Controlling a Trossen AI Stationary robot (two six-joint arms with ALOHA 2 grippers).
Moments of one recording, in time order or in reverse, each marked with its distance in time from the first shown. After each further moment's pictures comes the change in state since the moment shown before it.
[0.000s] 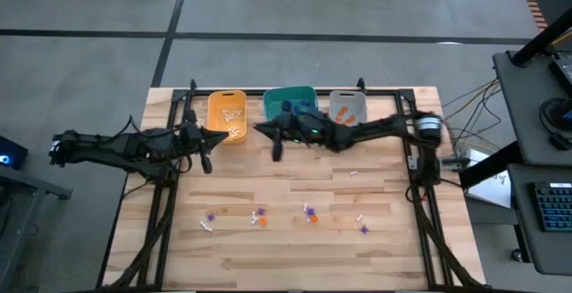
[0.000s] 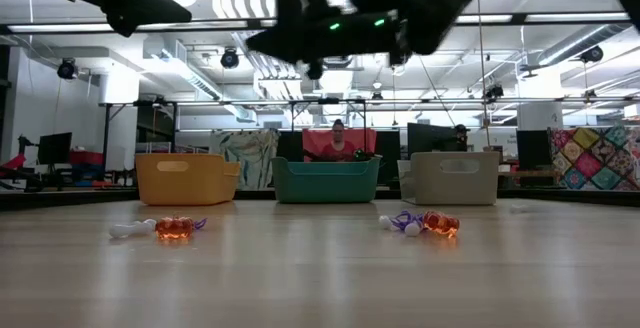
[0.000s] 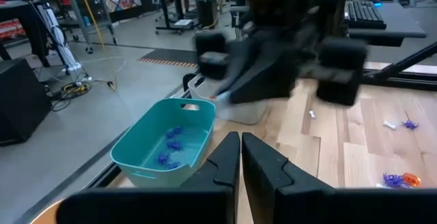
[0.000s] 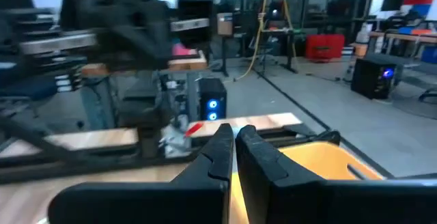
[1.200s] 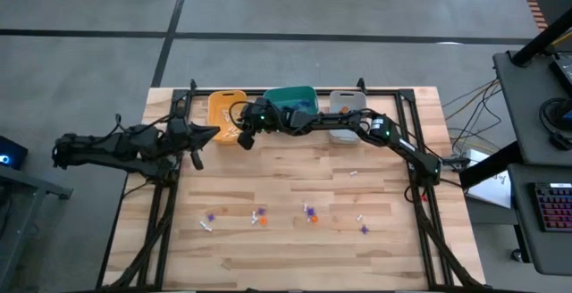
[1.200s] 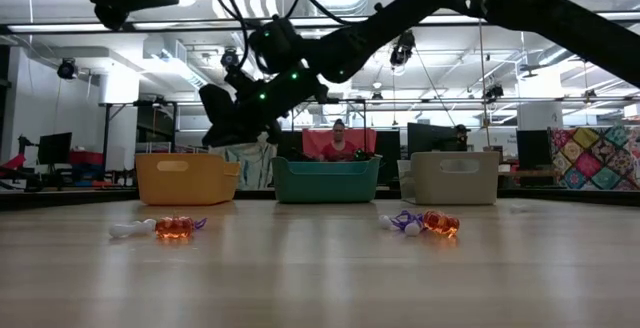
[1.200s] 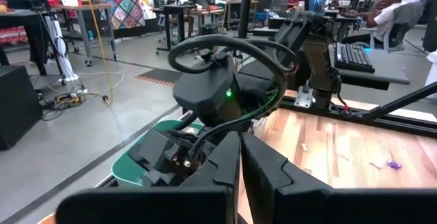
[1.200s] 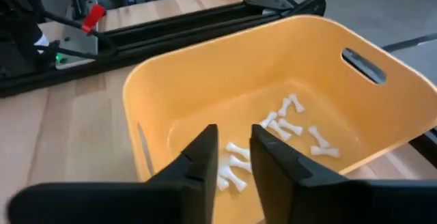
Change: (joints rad) left arm 0.000 -0.113 0.000 0.002 -0.007 -0.035; right arm -0.089 0.491 0.752 -0.734 0.042 0.062
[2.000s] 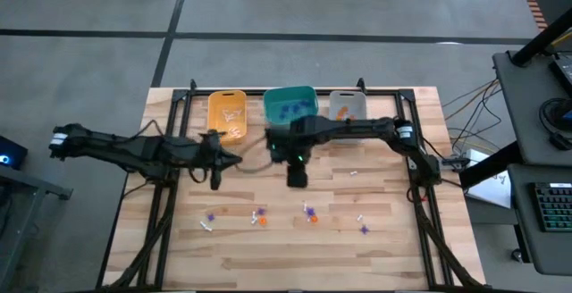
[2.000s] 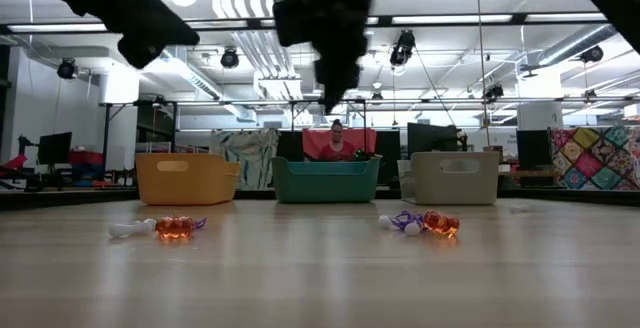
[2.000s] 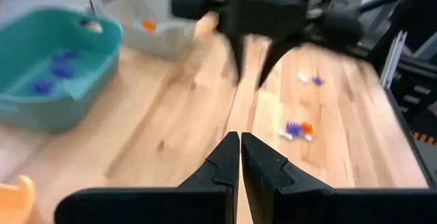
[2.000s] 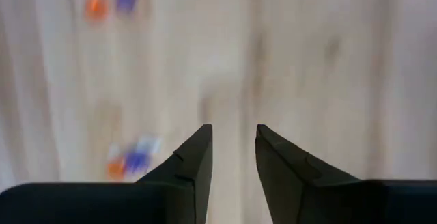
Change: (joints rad) left arm -0.035 0.319 0.000 -0.005 0.271 -0.280; right arm 0.204 -0.278 0.077 -1.278 -0.219 -0.089
